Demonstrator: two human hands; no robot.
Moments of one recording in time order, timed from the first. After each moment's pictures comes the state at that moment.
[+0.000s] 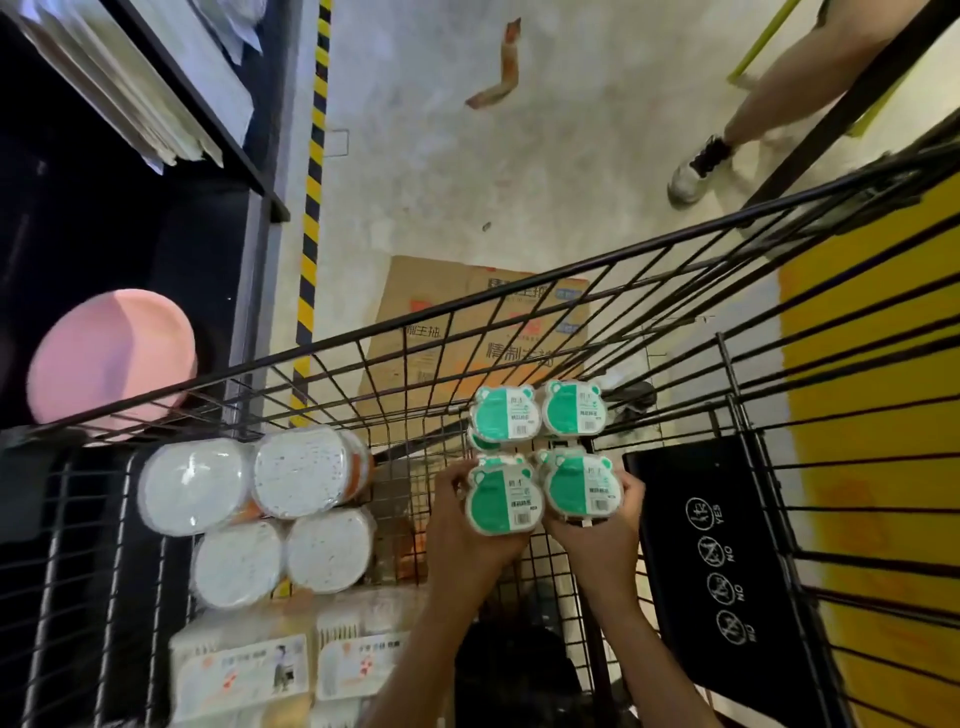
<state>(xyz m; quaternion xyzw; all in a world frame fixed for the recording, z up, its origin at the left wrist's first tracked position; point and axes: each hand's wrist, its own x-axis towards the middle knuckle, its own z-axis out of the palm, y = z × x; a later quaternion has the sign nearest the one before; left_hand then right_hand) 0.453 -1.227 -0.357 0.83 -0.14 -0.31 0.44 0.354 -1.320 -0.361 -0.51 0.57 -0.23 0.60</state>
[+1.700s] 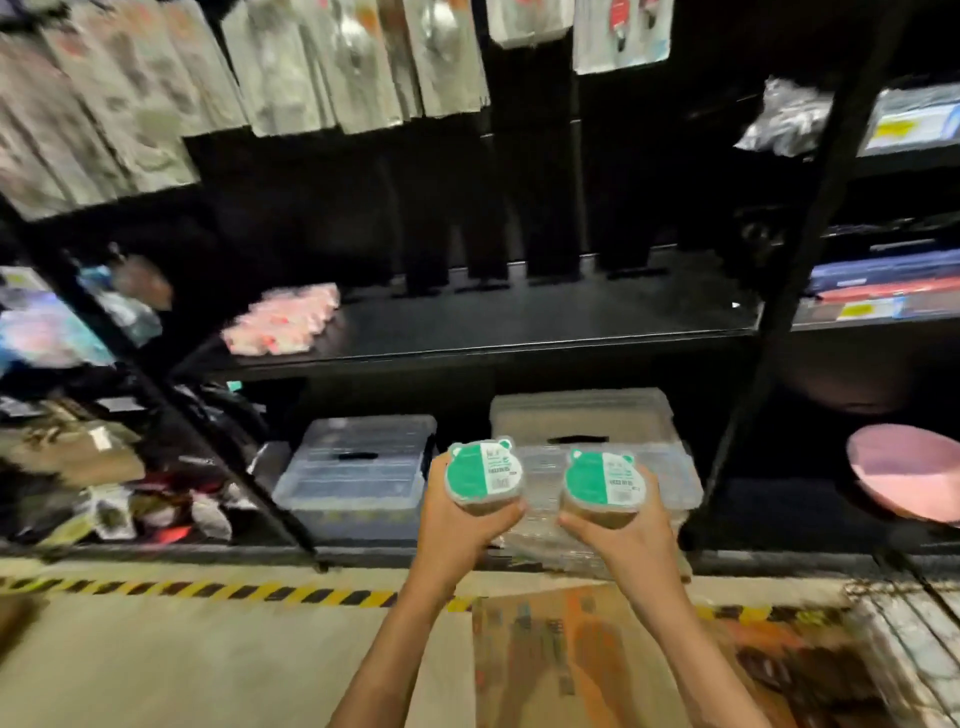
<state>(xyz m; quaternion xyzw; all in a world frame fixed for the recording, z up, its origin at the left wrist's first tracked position) -0.002 -0.614 0.016 0.72 0.34 0.31 0.52 0.116 -0.745 0.000 -0.65 -0.22 0.23 0.69</state>
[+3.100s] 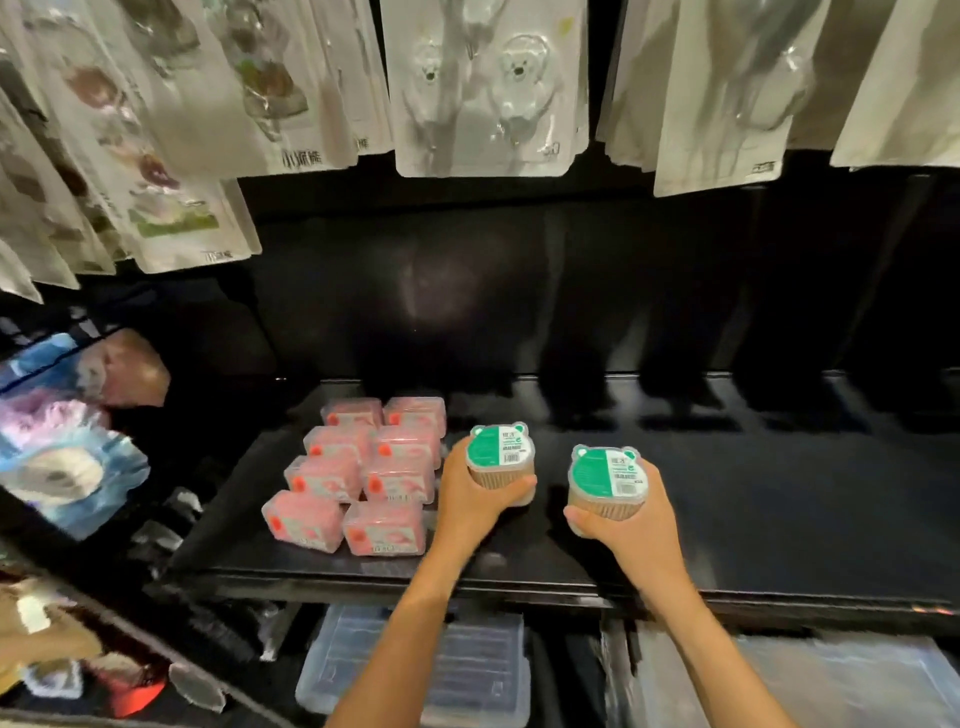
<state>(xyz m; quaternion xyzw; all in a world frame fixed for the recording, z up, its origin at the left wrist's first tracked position) 0.092 -0.031 -0.005 0.73 0.35 0.32 0.49 0.197 -0.187 -0.005 -0.70 -0.26 0.16 0.65</state>
